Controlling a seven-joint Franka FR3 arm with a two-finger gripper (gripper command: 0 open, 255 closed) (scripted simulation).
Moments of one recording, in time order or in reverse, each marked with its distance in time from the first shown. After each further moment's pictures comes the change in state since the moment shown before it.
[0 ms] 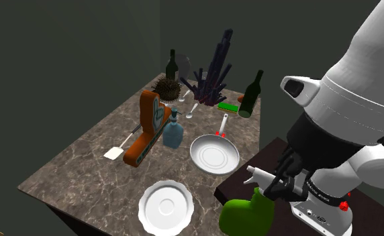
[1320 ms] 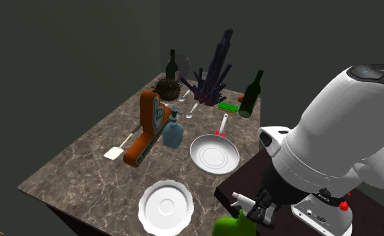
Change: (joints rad) arm 0.027 0.062 0.176 -0.203 0.151 0.270 -0.029
